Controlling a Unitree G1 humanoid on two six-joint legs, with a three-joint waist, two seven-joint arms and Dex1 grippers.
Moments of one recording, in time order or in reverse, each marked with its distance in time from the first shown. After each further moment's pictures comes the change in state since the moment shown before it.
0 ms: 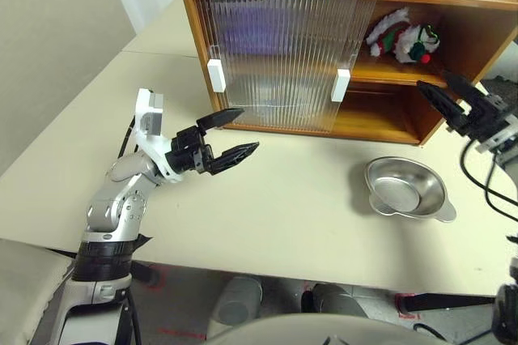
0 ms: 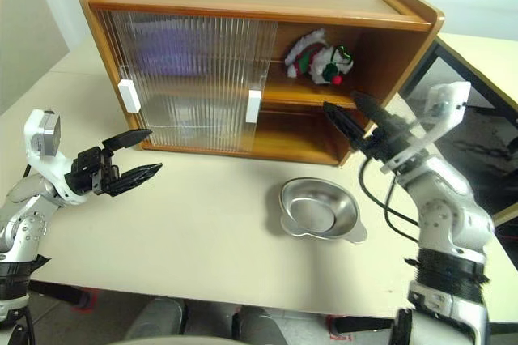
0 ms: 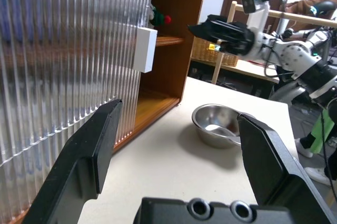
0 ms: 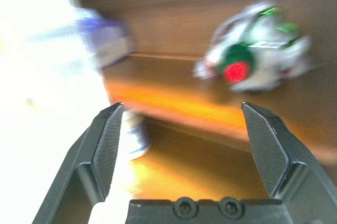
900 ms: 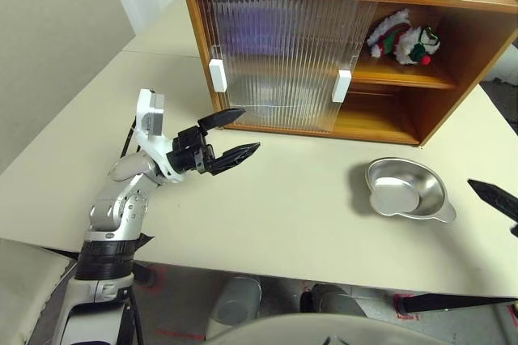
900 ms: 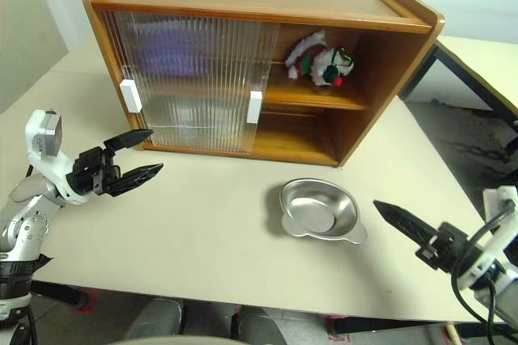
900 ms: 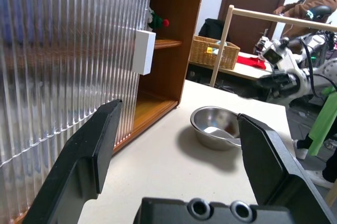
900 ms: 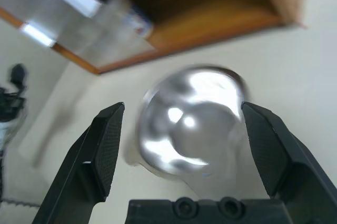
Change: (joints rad) left arm 0.000 -0.009 0.001 0.011 0.001 -0.006 -0.011; right arm 0.564 -0.143 -0.250 0.144 0.183 0.338 0.162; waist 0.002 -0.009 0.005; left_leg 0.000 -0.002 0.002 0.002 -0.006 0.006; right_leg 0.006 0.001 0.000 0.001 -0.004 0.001
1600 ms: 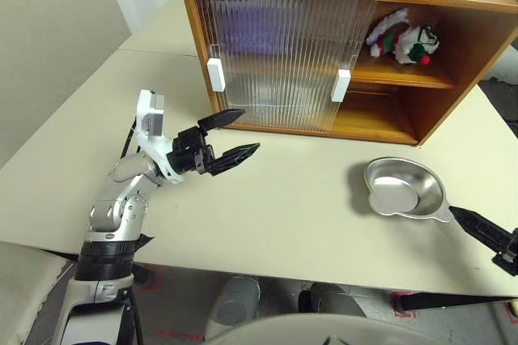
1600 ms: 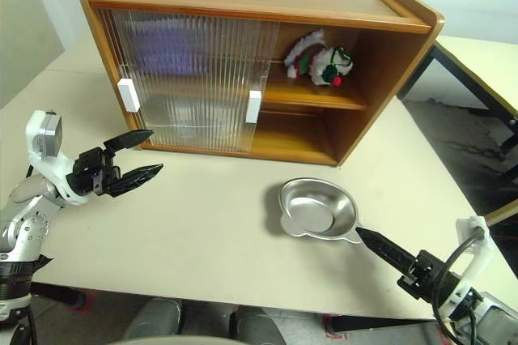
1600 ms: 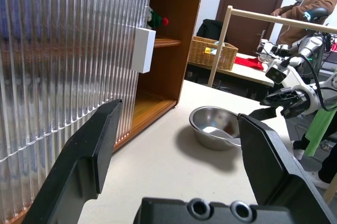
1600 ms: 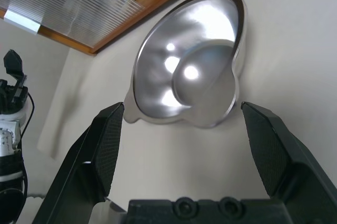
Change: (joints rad) left arm 0.002 0.000 0.000 0.001 0.000 0.000 0.000; right arm 0.035 0.123 0.008 -0.116 0.038 0.126 -0.075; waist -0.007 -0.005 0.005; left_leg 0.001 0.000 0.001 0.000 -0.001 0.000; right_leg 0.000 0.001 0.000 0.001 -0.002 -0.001
